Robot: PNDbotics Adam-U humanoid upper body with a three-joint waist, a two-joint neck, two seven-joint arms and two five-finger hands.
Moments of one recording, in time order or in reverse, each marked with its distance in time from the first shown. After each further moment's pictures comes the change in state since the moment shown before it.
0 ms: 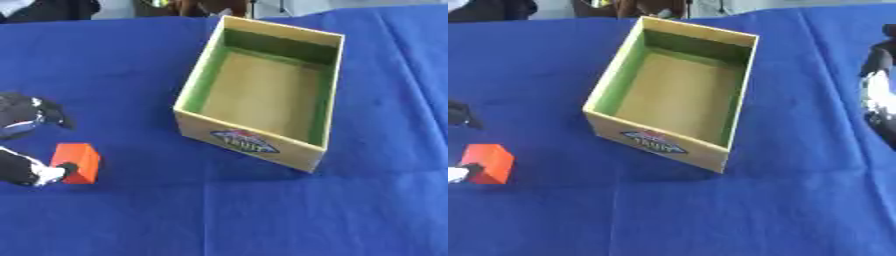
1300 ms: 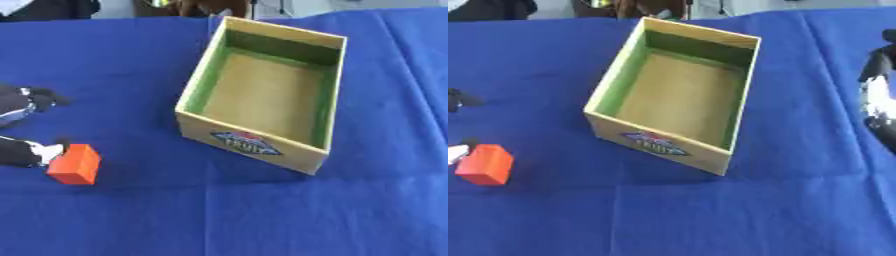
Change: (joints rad) left arm 0.012 -0.027 0.066 0.009 0.018 0.041 0.051; right arm 0.005 0.002 0.000 0.000 0.004 0.001 0.002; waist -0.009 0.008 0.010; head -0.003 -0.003
